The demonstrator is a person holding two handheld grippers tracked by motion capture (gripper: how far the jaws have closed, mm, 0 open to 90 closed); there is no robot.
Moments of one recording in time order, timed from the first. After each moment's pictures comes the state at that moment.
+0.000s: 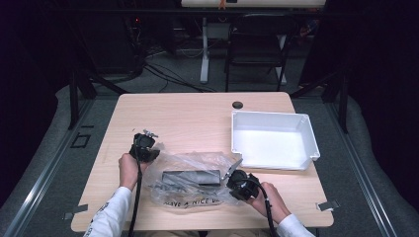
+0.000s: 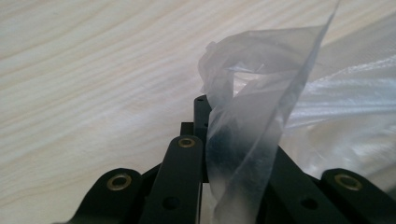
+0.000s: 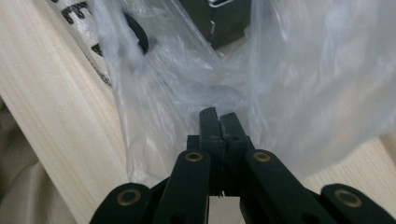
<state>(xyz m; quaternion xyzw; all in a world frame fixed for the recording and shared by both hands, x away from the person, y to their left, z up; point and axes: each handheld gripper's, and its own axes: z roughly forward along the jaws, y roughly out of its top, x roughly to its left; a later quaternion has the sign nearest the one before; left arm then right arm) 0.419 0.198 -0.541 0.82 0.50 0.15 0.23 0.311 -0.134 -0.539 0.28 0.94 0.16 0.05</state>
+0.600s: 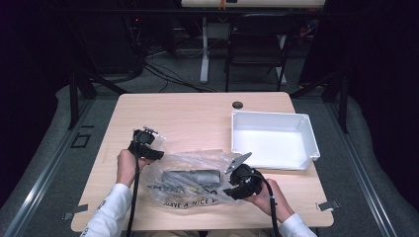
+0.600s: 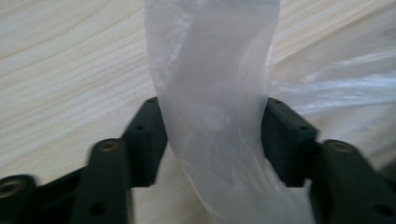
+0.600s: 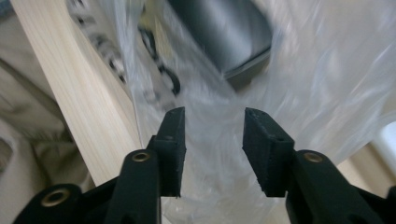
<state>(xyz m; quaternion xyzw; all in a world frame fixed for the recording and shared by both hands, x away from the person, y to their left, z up) 0.414 0.197 -0.512 0.84 0.49 0.13 0.21 0.305 -0.140 -0.501 0.28 0.92 0.26 0.06</state>
